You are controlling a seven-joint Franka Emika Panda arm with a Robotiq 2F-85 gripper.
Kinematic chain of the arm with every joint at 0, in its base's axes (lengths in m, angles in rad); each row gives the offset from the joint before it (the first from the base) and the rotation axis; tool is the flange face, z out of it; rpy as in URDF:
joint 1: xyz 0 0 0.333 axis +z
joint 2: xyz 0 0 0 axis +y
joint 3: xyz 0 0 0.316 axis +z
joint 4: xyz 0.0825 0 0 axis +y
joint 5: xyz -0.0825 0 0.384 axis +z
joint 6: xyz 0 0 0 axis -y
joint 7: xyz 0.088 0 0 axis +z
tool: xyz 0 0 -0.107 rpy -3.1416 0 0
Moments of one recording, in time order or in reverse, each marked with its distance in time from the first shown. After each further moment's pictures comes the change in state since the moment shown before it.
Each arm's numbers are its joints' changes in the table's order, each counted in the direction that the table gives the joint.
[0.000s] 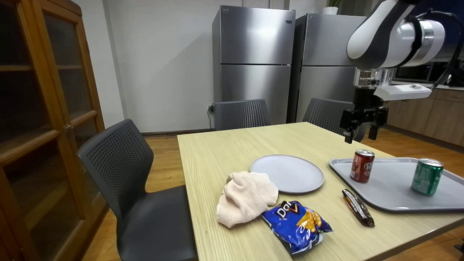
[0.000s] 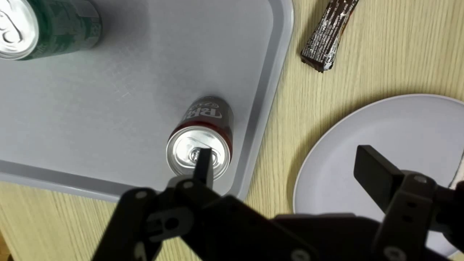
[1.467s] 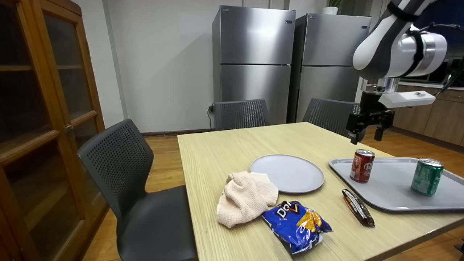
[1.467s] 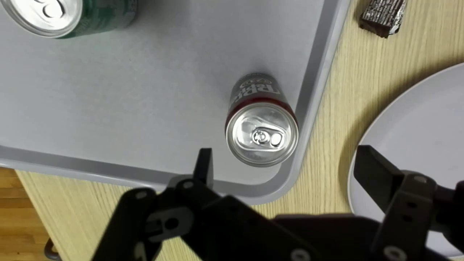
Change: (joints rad) arm -0.072 0.093 -0.007 -0.062 0.004 0.092 0.018
